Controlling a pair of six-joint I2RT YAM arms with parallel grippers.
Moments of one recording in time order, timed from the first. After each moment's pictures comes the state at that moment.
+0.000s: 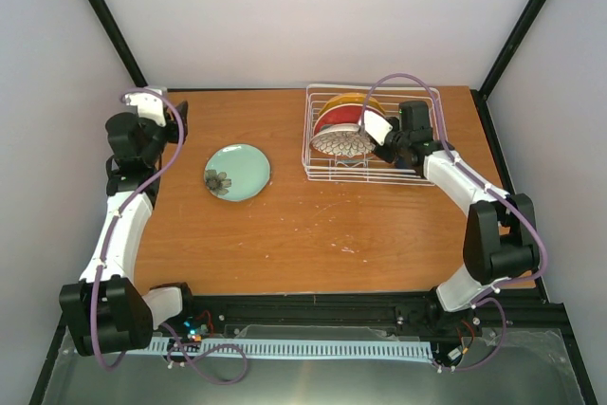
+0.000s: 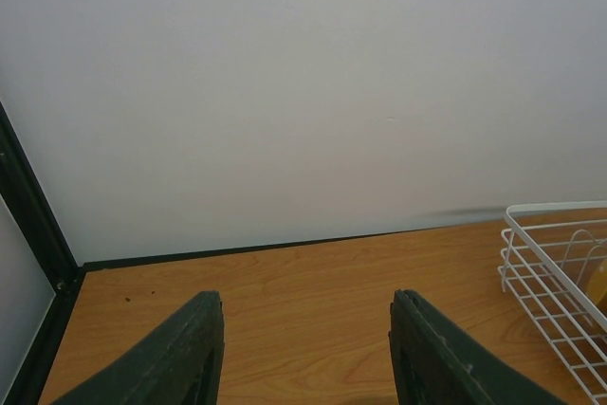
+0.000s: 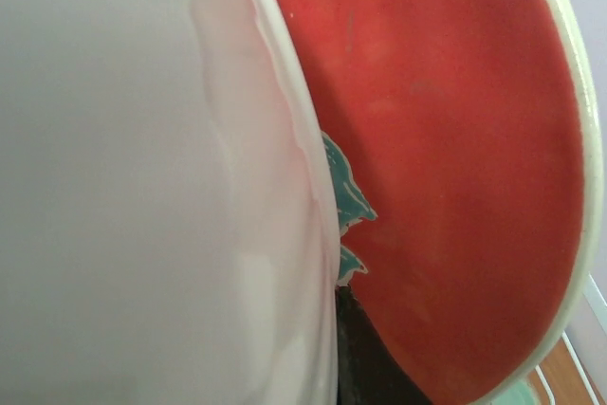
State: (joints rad) left arm 0.14 1.14 0.91 0.12 0.31 0.03; right arm 0.23 1.59 1.12 -0.17 -0.25 -0.87
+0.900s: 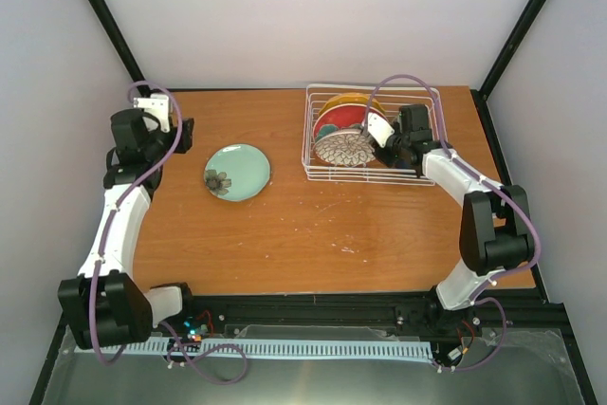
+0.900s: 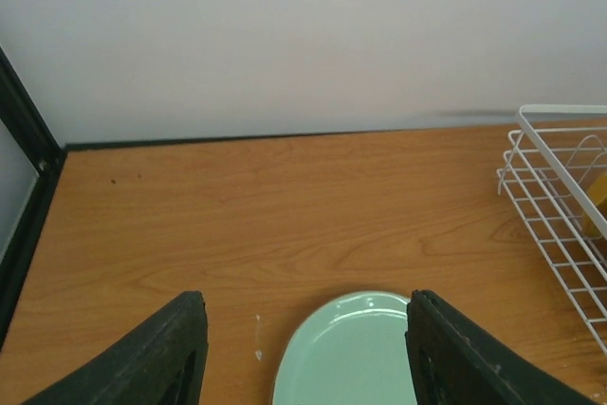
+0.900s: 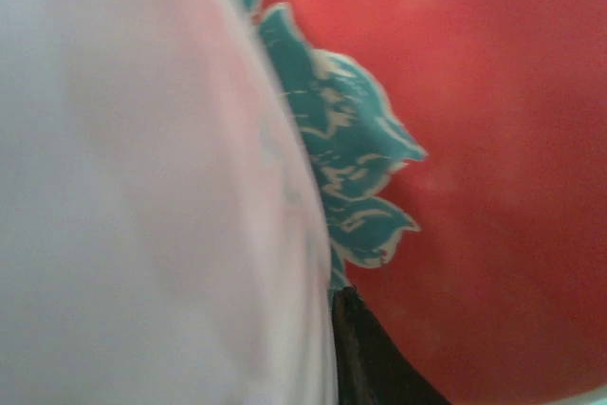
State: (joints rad) left arm 0.14 1.16 0.97 -0.18 0.29 0.04; right arm 0.20 1.66 1.12 -0.20 -0.28 -0.79
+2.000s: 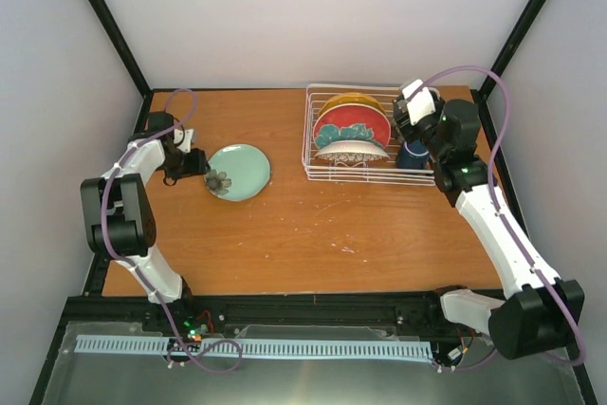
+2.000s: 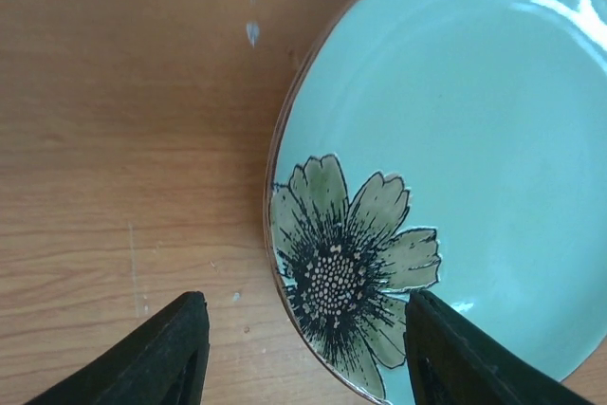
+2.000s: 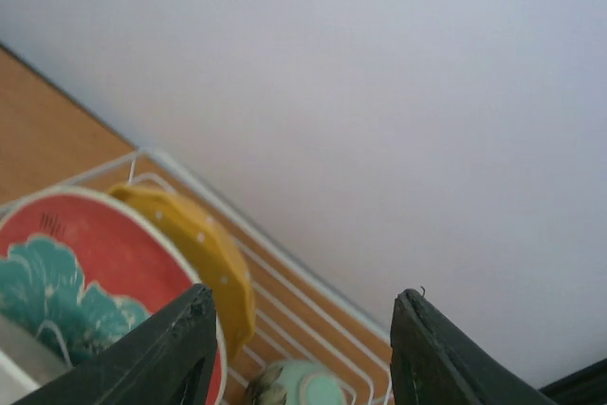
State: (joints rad) left arm 0.14 1.71 1.20 -0.69 0.27 0.00; right arm 0.21 1.20 1.04 -0.02 -0.11 -0.54
